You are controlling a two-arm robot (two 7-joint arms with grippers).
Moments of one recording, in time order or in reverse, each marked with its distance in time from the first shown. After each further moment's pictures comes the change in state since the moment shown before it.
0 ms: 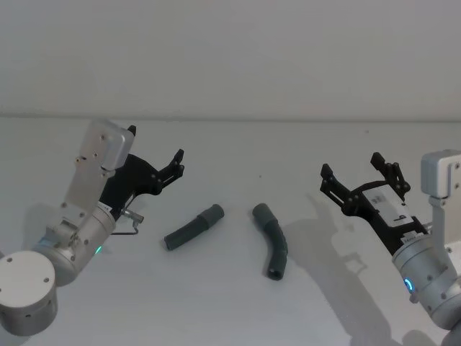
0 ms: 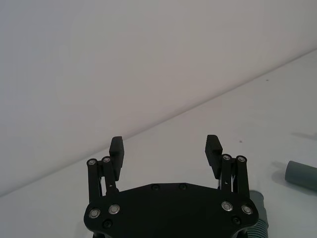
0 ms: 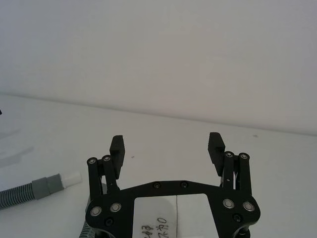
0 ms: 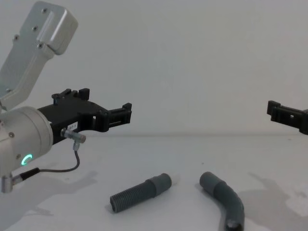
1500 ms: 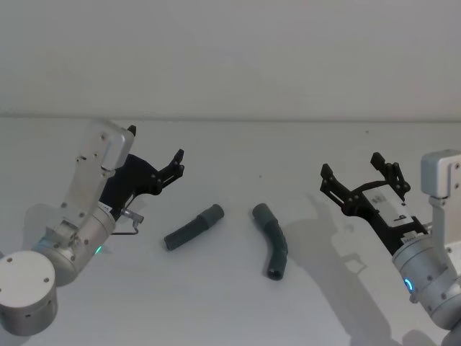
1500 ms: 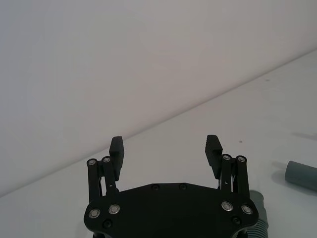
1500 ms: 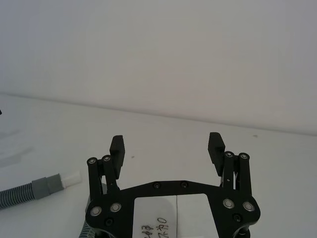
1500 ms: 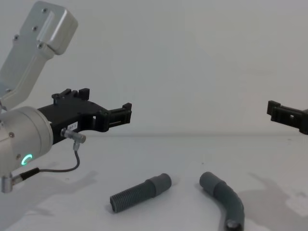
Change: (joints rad) left arm 0.000 0.000 0.000 0.000 0.000 0.000 0.000; right arm 0.000 0.000 0.000 0.000 0.000 0.000 0.000
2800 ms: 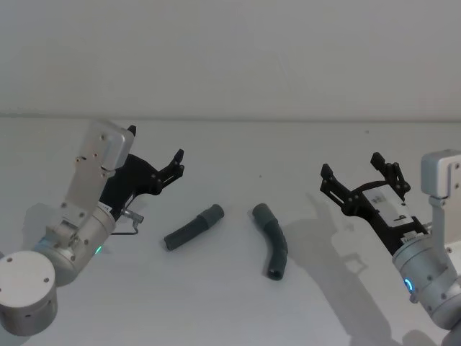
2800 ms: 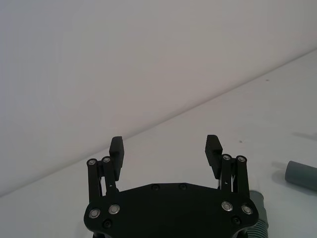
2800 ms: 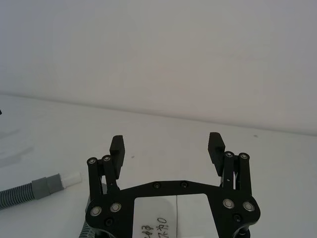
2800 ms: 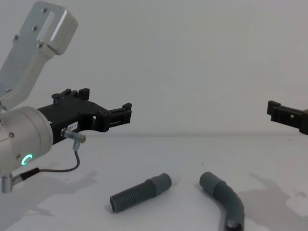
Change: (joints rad) left arm 0.000 0.000 0.000 0.000 0.000 0.000 0.000; right arm 0.000 0.000 0.000 0.000 0.000 0.000 0.000
